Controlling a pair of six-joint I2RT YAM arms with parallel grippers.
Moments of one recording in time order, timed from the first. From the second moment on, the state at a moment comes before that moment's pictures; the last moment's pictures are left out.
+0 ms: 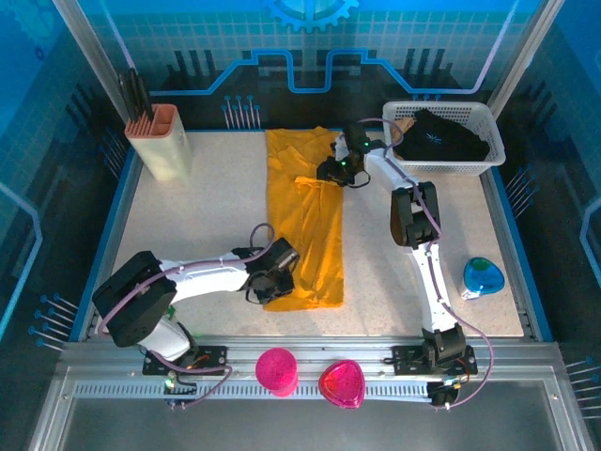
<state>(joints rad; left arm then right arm) -0.83 1.53 0.75 -0.49 0.05 -1.19 0.27 2.60 2.27 -0.77 -0.53 0.37</state>
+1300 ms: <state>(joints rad) -0.80 0.84 0.79 -0.69 0.00 0.70 0.78 1.14 0.92 -0.87 -0.13 -0.82</state>
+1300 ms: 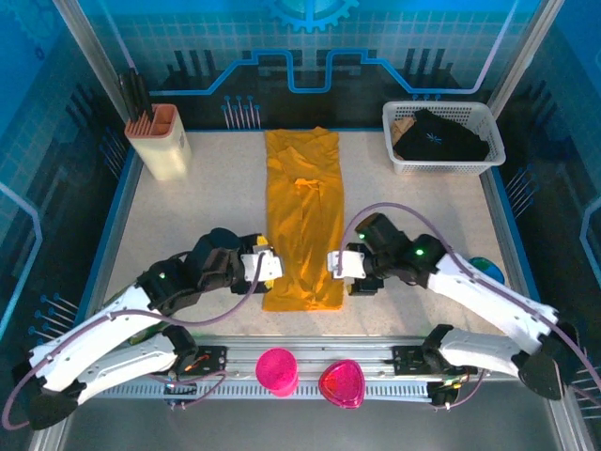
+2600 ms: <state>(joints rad) -0.86 1.11 0.63 -0.68 0.14 0.87 0.90 1.61 0.86 -0.70 -0.14 -0.80</state>
